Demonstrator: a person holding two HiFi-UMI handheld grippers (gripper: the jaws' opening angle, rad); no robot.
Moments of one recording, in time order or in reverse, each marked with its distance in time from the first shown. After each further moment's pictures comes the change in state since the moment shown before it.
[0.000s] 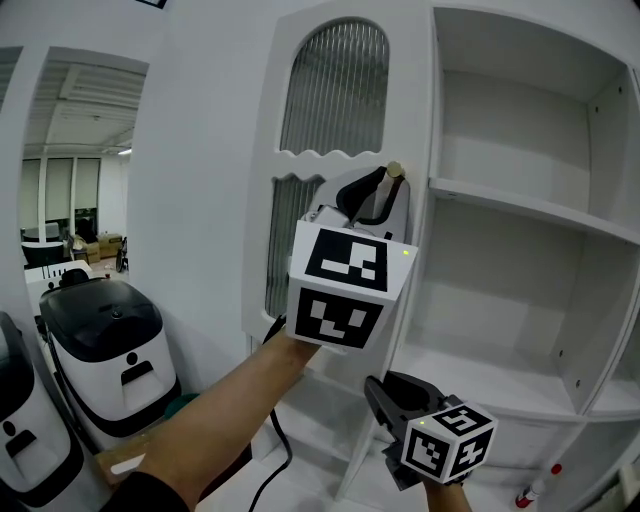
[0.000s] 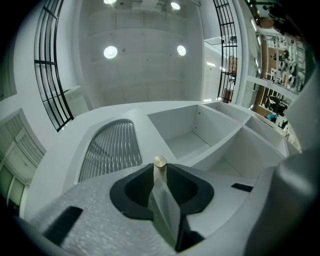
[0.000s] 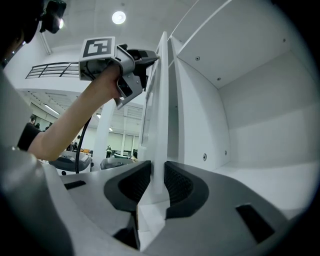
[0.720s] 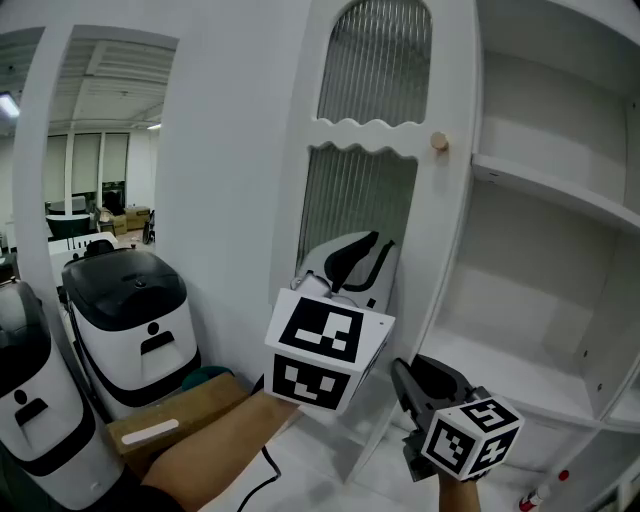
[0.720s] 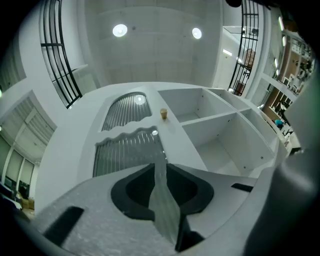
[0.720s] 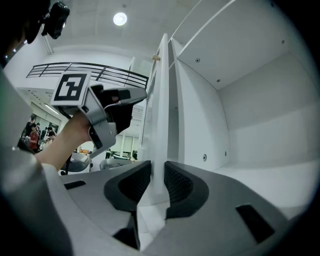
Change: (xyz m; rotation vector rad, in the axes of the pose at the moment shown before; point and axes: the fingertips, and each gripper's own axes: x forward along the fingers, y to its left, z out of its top) left arm -0.081 -0.005 -0.093 -0.114 0.226 0.036; right arm -0.001 0.001 0.001 -0.008 -0.023 -0.006
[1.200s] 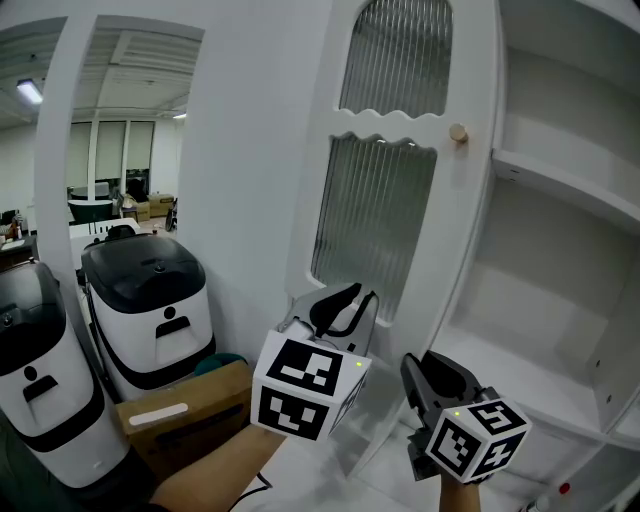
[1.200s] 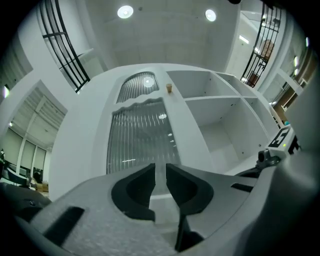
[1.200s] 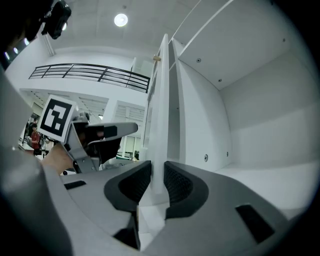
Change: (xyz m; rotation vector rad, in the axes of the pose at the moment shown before) left arm -0.048 -0.003 -0.075 -0.079 0.212 0.074; right arm -0.002 0.002 0.000 -0.004 -0.006 0.026
